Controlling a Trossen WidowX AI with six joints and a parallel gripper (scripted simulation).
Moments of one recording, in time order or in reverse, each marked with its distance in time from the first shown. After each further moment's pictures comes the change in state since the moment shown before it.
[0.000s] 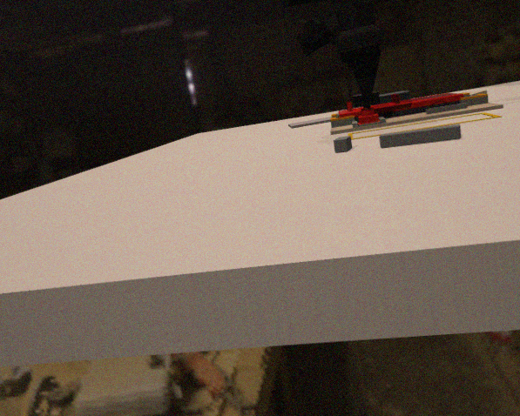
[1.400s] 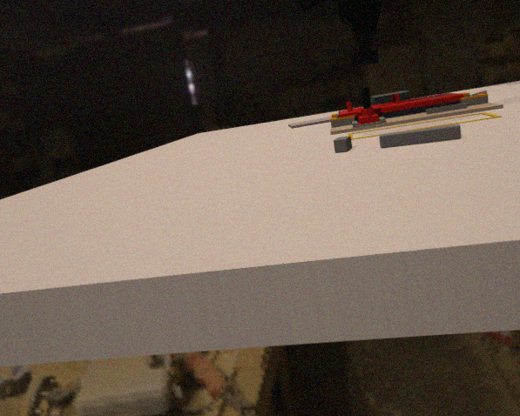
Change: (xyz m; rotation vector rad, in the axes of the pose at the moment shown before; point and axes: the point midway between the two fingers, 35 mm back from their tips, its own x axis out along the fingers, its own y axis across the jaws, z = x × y) arm -0.059 0.012 -0.009 -0.028 -0.028 0.000
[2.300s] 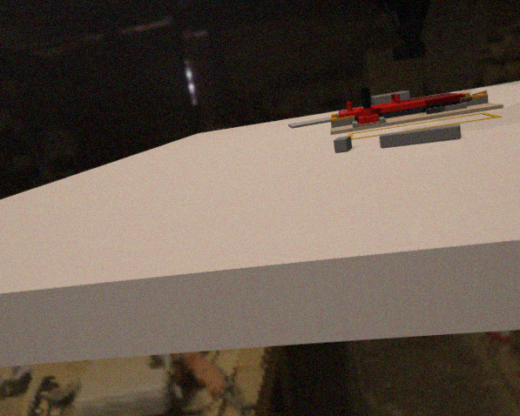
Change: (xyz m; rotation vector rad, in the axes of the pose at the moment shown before) arm 0.005 0.095 -0.055 0.004 -0.005 0.013
